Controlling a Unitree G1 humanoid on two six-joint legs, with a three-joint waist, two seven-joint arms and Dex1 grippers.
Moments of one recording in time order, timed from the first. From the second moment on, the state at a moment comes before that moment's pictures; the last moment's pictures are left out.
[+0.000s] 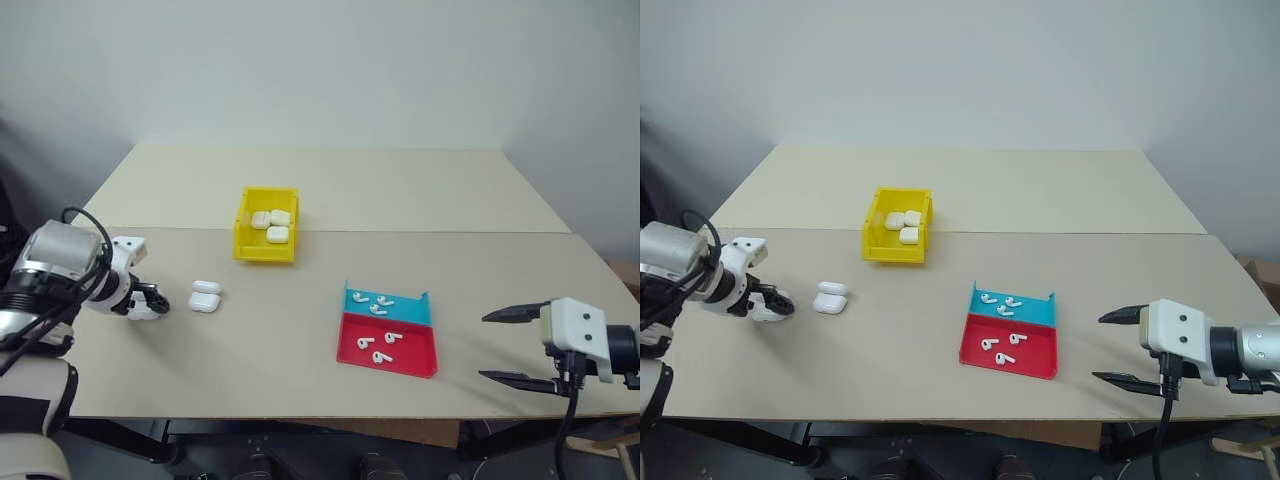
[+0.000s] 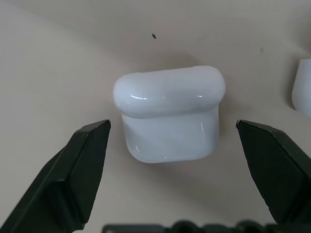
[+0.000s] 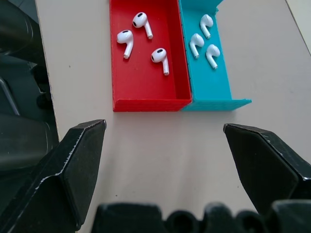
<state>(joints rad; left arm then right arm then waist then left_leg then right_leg) -0.98 0.98 -0.37 0.58 -0.33 1.40 -0.67 0.14 -1.09 -0.40 -0.32 0.38 0.14 1.26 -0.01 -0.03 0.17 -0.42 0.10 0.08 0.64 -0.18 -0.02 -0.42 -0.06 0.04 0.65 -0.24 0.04</state>
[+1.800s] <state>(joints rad) -0.42 0.44 0.24 -0.42 -0.55 0.57 -0.88 -0.29 -1.34 -0.11 -0.43 0.36 0.45 1.26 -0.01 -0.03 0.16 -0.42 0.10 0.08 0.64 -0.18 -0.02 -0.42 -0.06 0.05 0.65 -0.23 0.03</state>
